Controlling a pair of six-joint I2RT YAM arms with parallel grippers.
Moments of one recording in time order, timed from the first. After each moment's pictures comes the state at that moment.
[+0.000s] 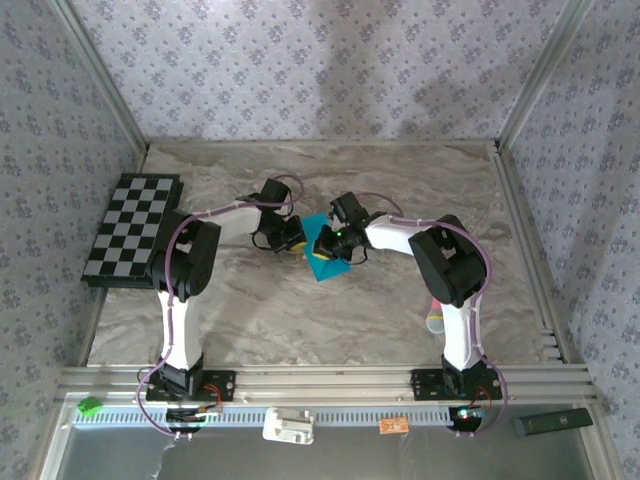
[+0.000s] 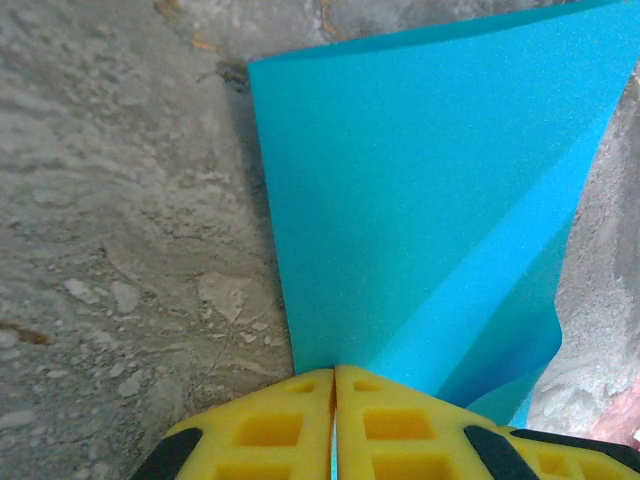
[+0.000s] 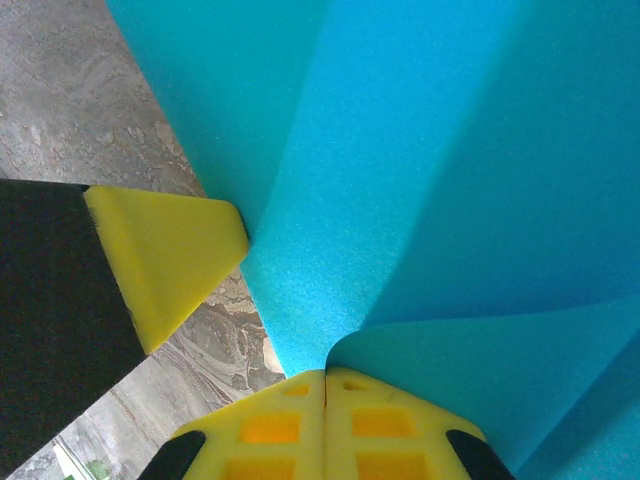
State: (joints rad) left arm -0.46 2.03 1.32 -0.46 0.40 -0.79; right arm 0.59 2.01 1.24 -0.22 -0.46 0.85
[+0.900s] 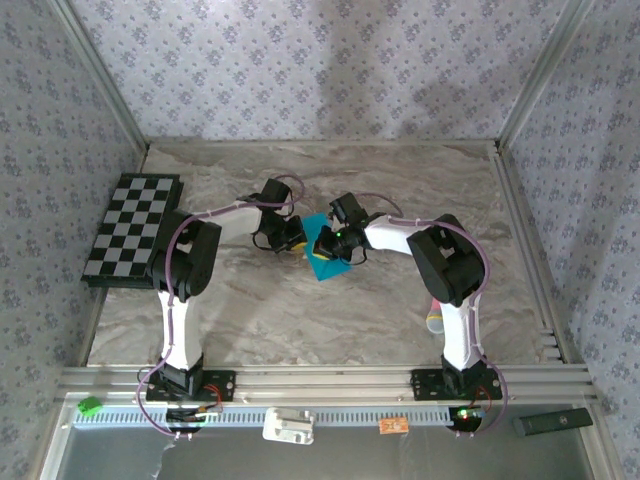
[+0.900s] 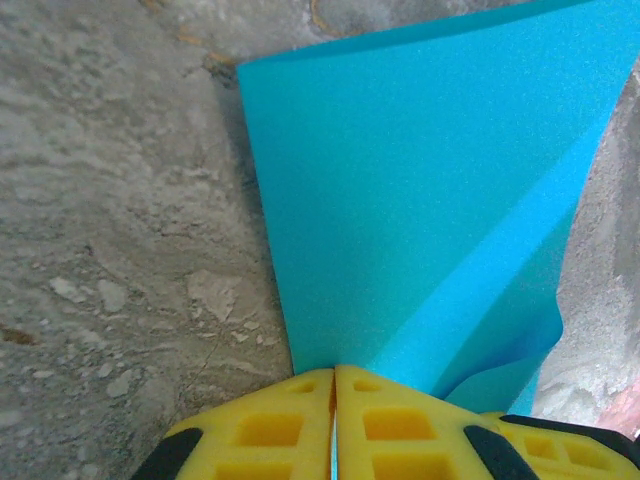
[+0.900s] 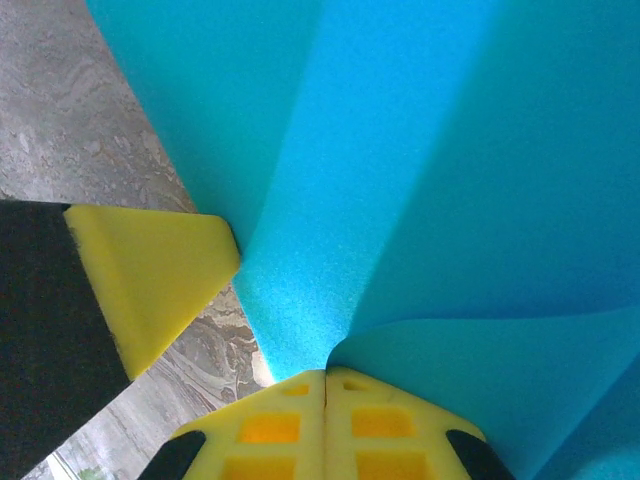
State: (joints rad) left arm -0.47 2.03 1.32 -0.46 0.40 -0.79; right arm 0.59 2.03 1.24 -0.21 -0.44 0.85
